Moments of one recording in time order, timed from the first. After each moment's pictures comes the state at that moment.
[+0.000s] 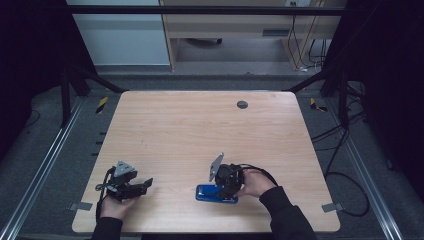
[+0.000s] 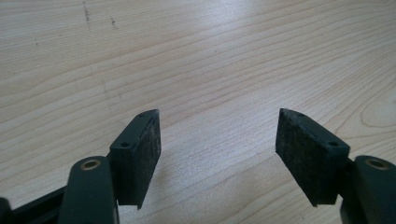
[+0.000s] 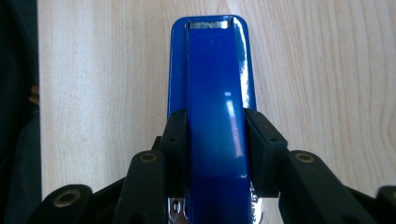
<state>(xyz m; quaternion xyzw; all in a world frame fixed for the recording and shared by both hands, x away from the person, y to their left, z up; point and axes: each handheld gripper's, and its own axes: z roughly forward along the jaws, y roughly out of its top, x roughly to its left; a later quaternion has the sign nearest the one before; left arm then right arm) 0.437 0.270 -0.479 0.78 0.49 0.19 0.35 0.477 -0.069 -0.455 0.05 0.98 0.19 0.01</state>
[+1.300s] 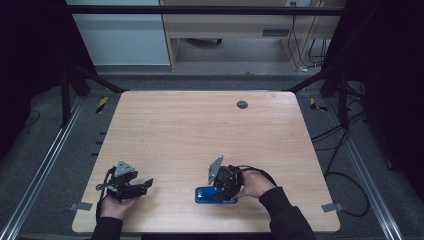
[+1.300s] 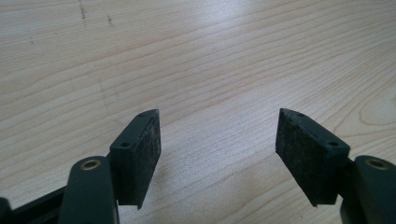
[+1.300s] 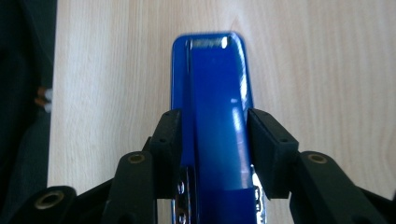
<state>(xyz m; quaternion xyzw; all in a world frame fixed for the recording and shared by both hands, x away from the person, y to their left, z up) 0.438 0.270 -0.479 0.78 0.49 0.19 0.35 0.470 -0.069 -0.449 0.03 0.97 0.22 0.02</state>
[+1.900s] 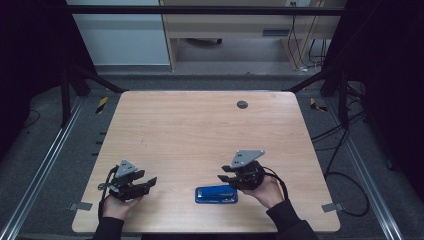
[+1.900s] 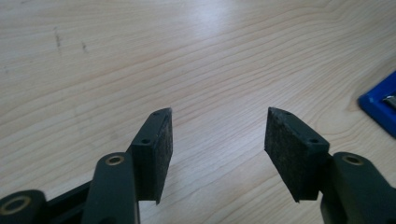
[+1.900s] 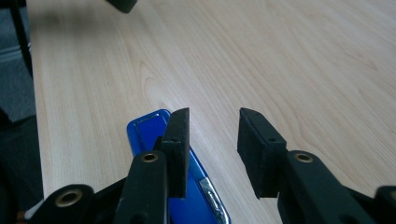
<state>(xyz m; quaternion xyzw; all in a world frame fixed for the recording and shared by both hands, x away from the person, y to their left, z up) 0.432 0.256 -0.465 0.78 0.45 0.18 0.39 0.449 -0.124 -0.417 0.21 0.88 0.41 0.13</state>
